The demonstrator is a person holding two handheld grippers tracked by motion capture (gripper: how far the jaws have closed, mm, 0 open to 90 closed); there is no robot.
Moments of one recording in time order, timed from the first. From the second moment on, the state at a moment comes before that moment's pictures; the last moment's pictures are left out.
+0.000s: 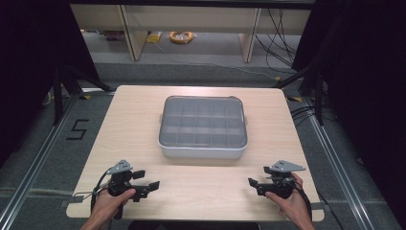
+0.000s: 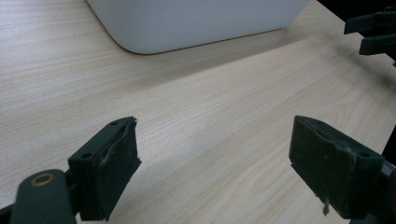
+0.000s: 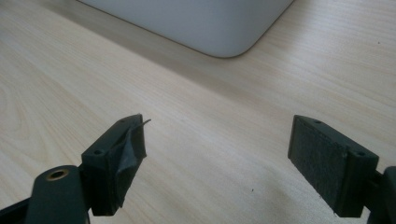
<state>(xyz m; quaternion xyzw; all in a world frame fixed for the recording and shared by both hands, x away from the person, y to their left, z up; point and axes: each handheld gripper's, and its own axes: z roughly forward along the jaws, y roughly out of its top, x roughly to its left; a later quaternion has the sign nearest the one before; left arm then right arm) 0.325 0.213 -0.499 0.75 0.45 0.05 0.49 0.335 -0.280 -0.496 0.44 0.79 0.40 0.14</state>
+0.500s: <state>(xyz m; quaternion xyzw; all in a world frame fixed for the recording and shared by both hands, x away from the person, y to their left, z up) 0.327 0.213 -0.500 0.75 0.45 0.05 0.49 0.335 -0.282 -0.492 0.45 0.76 0.45 0.11</state>
